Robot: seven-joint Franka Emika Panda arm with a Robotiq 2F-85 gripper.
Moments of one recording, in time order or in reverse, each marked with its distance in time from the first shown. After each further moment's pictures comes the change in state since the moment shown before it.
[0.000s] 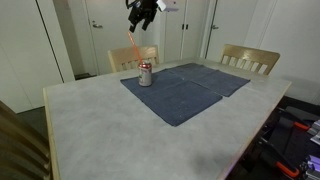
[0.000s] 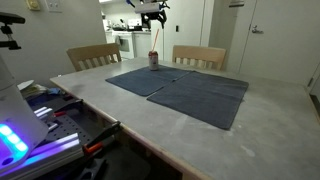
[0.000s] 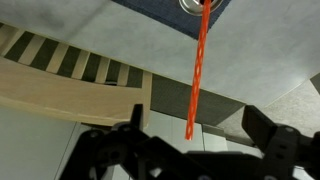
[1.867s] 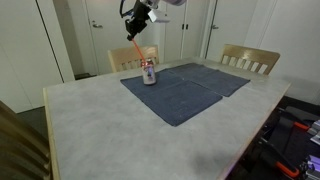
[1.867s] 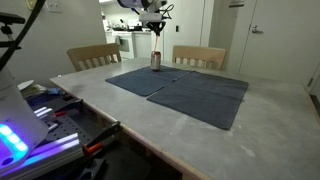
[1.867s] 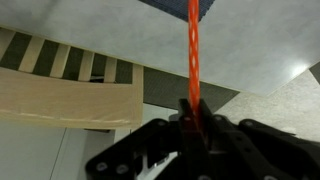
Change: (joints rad) arm -0.061 0.162 0.085 0.136 0.009 0.054 -0.002
